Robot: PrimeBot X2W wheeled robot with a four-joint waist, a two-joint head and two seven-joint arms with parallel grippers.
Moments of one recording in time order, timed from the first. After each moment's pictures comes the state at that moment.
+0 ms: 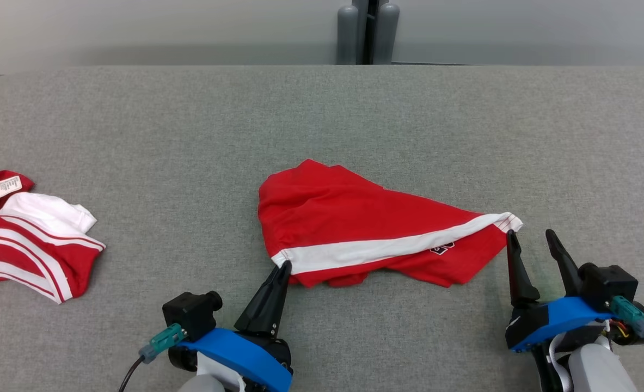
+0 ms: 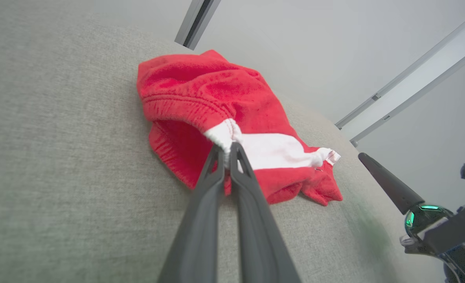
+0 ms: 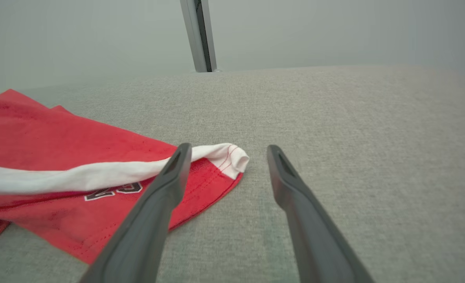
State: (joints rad) left arm -0.24 0.19 -0.64 0.36 -0.85 -0.13 -0.26; right arm -0.24 -0.05 -0.07 0.46 0.12 0.13 -0.26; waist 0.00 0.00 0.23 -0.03
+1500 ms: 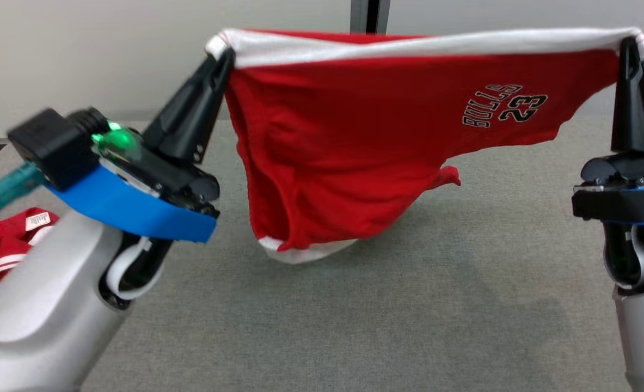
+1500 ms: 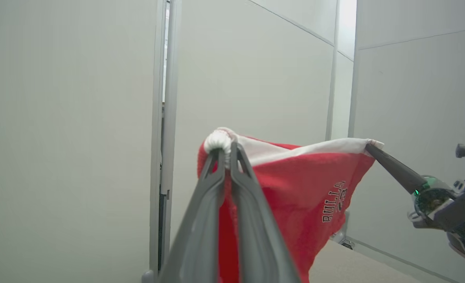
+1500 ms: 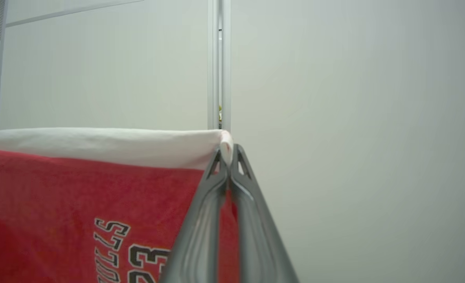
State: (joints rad) left arm -0.66 0.48 -0.66 0.06 -0.87 -0.13 -0.26; right arm -0.48 -0.20 -0.05 0.10 0.24 0.13 -0.26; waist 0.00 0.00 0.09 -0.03
